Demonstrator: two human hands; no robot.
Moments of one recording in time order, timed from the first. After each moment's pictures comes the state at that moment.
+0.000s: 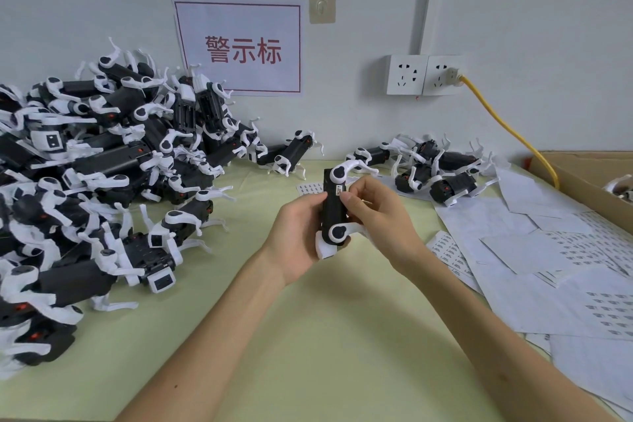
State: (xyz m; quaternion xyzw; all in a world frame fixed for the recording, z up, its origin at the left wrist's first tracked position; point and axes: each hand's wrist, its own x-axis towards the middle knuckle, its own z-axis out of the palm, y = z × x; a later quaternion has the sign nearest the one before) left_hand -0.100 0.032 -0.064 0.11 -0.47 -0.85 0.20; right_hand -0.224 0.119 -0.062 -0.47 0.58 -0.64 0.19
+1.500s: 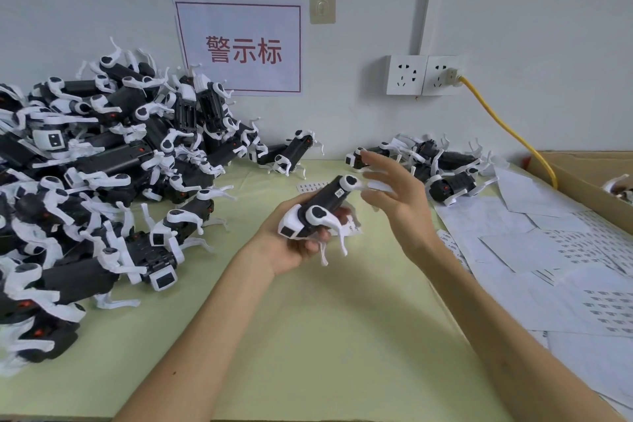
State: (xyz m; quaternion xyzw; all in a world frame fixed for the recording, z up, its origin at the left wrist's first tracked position) left_hand -0.092 0.009 -0.063 0.24 -0.47 -0.84 0.16; right_hand -0.246 0.129 -0.057 -0.50 0.57 -0.65 0.10
